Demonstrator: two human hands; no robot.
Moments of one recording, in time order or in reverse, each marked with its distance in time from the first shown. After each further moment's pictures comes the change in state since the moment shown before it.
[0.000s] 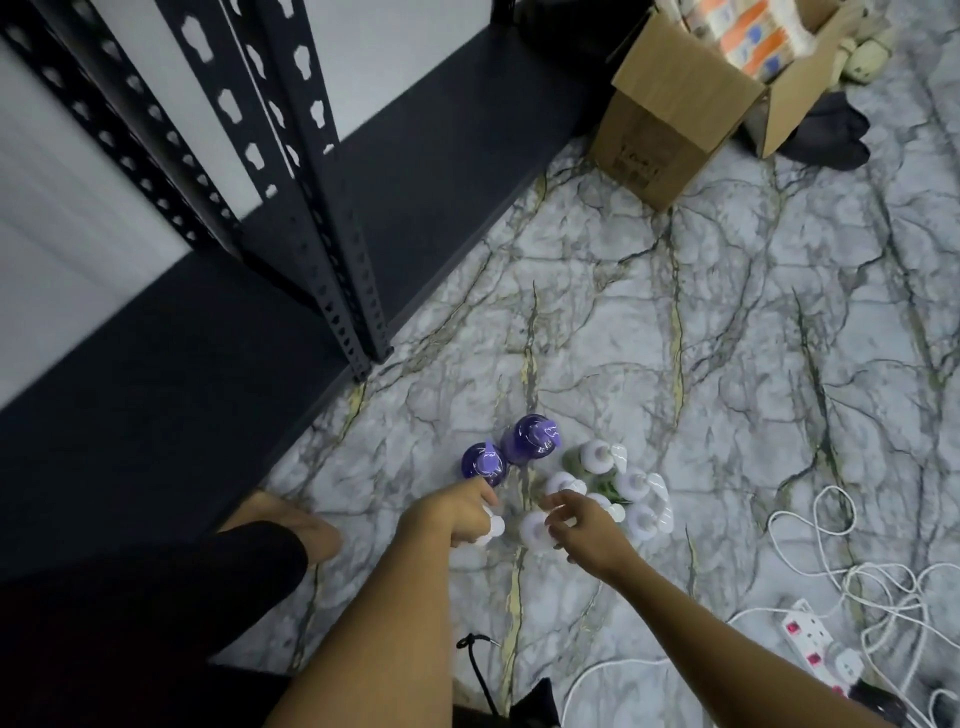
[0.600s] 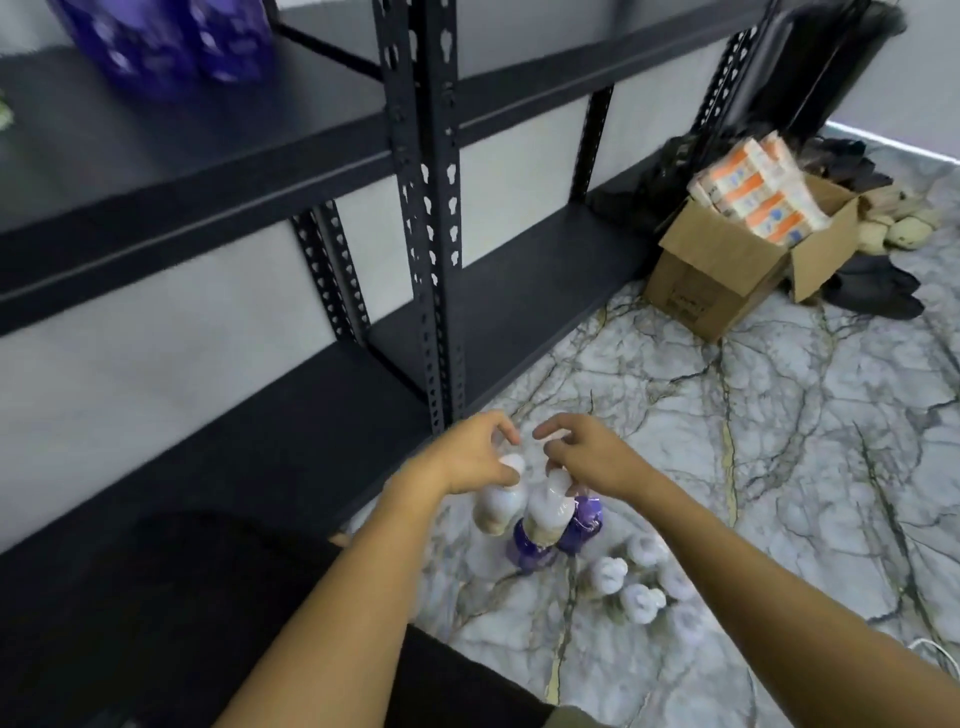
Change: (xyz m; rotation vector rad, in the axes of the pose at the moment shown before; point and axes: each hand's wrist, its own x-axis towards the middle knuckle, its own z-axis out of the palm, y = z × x) left_hand -0.178 0.032 -0.065 -0.047 0.554 0.399; right_hand -0.063 -0.198 -0.071 -0.126 -0.073 -0.479
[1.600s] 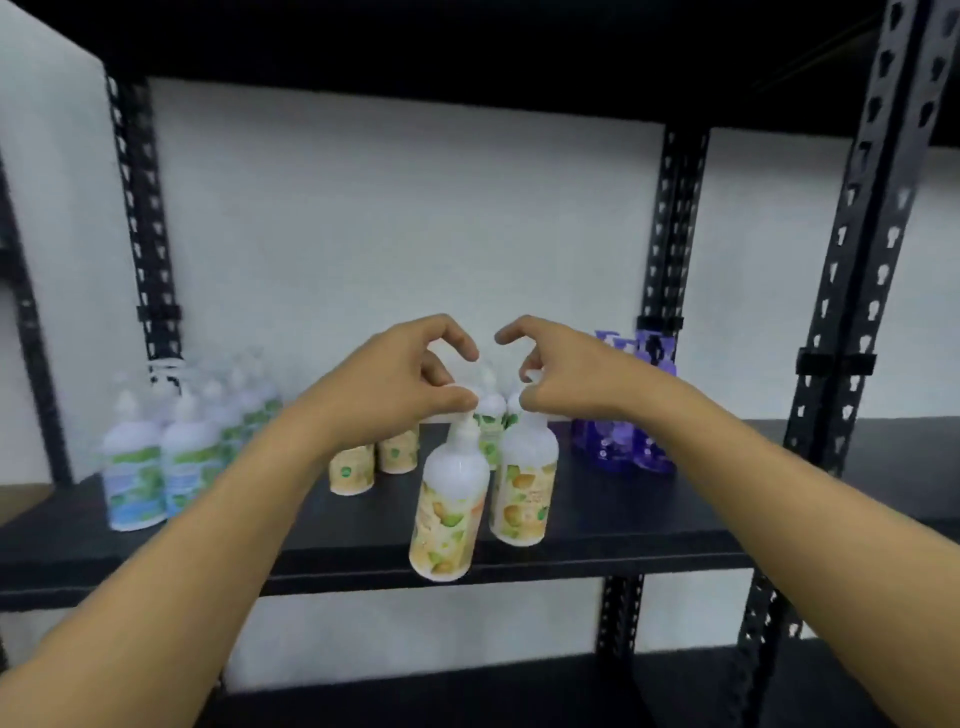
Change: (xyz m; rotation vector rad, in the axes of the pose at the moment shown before) left_hand -0.421 0.093 -0.288 0.225 1.159 0.155; right_hand -0.118 -0.527 0.027 -0.507 -0.016 -1.150
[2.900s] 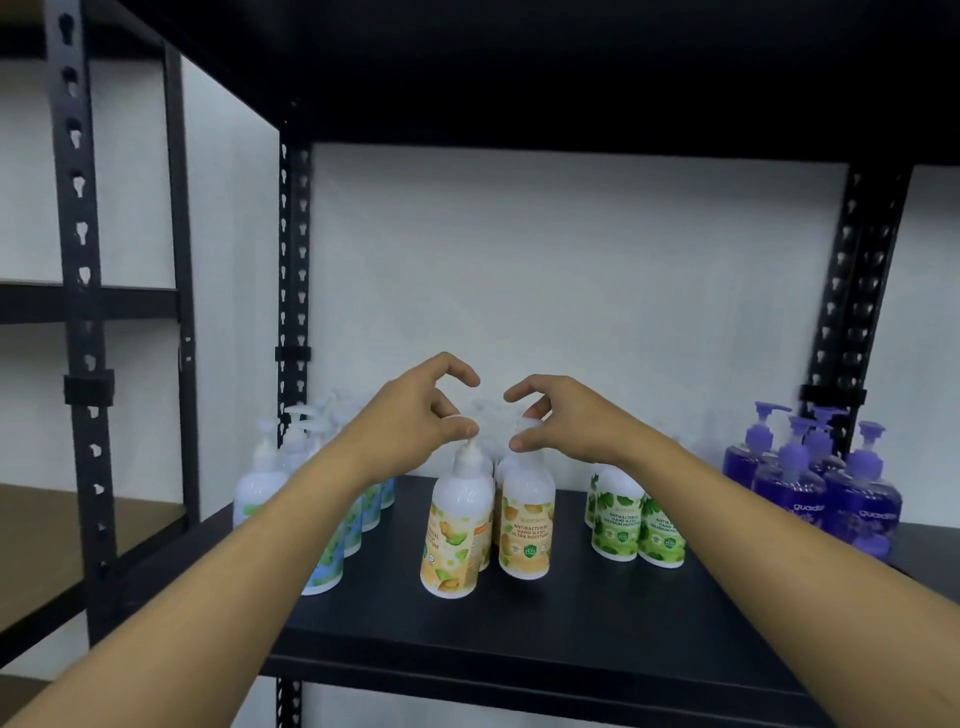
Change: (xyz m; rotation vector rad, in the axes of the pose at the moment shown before) left_hand 0.025 -0.120 -0.080 0.009 0.233 -0.128; right_hand 0.162 -0.036 0.092 0.263 -0.077 -0.101
